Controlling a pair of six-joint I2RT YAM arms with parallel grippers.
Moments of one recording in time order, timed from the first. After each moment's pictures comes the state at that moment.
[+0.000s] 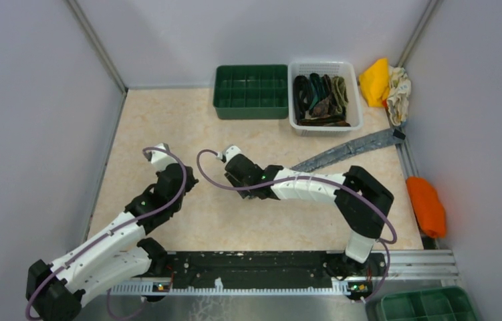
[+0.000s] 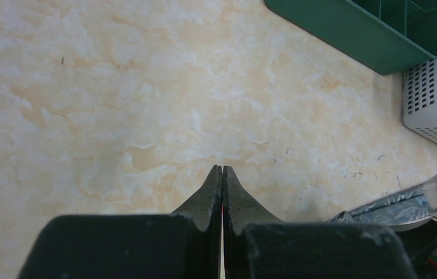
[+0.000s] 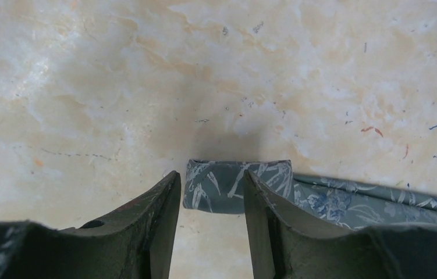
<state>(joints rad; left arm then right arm) -0.70 0.80 0.54 -0.24 -0.68 -0.80 1.05 1.70 1.12 -0.29 0.33 0.17</state>
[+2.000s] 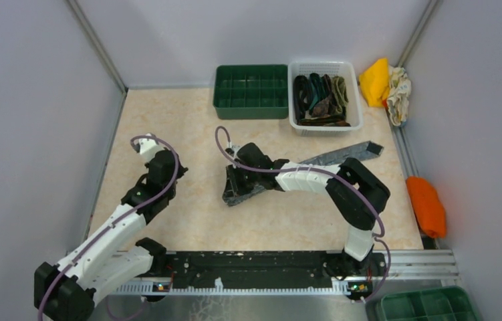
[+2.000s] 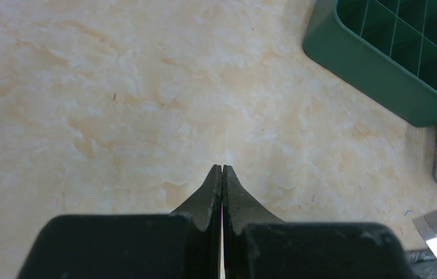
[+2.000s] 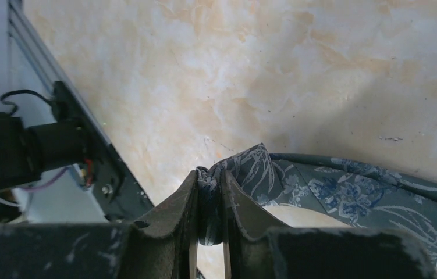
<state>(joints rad) -0.51 0.86 0.61 -0.24 -0.68 -0.73 0.93 1.78 1.08 -0.08 -0.31 0.56</state>
